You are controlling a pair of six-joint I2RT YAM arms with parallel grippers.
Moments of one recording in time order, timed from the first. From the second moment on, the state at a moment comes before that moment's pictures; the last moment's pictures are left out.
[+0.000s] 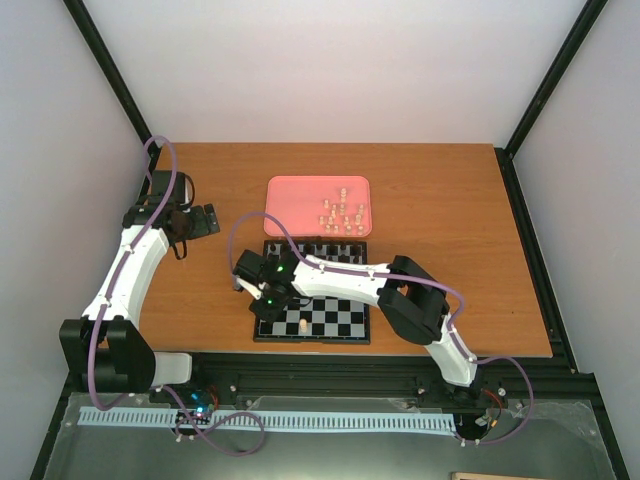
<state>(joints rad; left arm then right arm) 0.00 1.31 1.14 -0.84 -0.10 -0.31 1.17 2.14 1.69 -0.78 -0.09 0.09</state>
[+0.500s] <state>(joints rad) 0.00 1.31 1.14 -0.84 -0.10 -0.31 1.17 2.13 1.67 -0.80 -0.08 0.09</state>
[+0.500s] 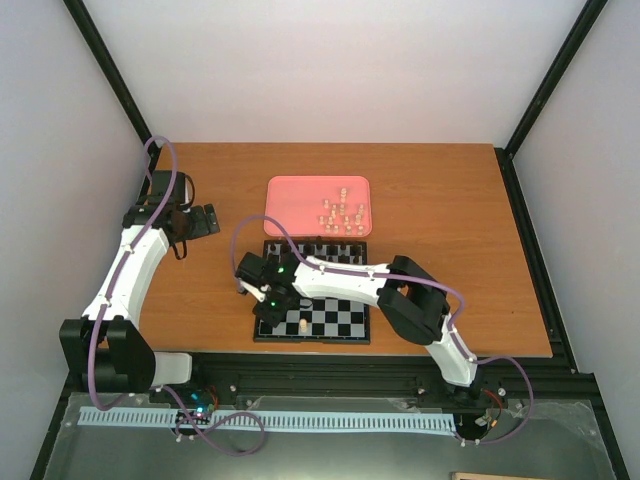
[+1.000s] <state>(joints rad) 0.00 1.32 1.14 -0.84 -0.10 -0.31 1.05 2.01 1.85 -0.86 -0.04 0.06</state>
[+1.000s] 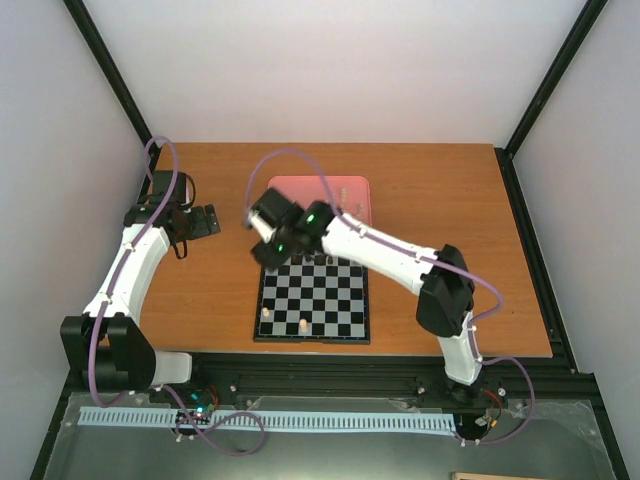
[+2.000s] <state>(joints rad) 0.00 1.43 1.17 -0.85 -0.08 -0.31 0.53 2.52 2.42 -0.92 -0.04 0.05</state>
